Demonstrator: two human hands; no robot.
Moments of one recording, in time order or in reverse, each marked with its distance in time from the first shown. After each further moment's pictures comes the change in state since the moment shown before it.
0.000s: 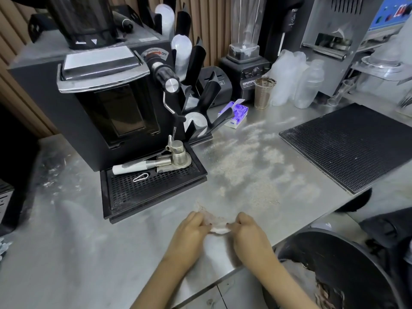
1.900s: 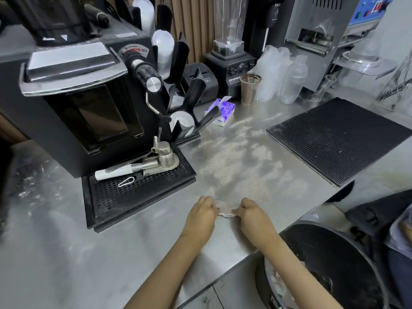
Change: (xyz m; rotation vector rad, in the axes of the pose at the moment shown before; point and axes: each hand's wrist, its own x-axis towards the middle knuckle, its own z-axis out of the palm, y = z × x) left_hand 0.056 0.033 0.020 0.094 -0.073 0.118; right_hand 0.025 0.048 -0.003 -0.055 -0.115 0.075
